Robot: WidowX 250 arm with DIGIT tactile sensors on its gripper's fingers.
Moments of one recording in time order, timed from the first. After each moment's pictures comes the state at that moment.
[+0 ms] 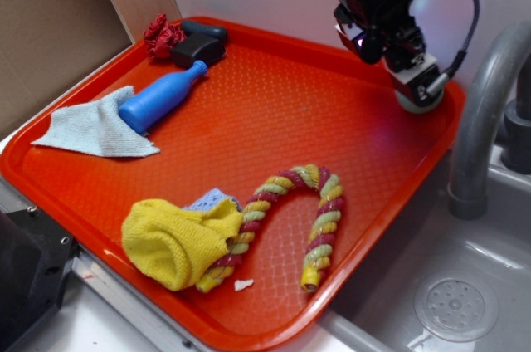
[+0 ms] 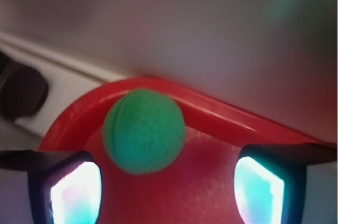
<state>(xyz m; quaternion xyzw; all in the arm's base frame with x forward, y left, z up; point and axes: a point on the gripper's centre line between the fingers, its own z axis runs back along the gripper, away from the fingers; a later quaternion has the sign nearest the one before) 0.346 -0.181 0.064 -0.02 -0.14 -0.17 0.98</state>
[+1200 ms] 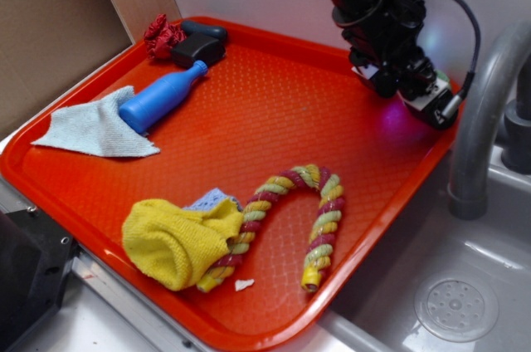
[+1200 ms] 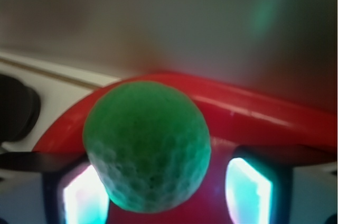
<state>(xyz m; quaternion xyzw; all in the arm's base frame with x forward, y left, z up) 0.347 -0.203 0.025 -0.07 -0.16 -0.18 0.97</state>
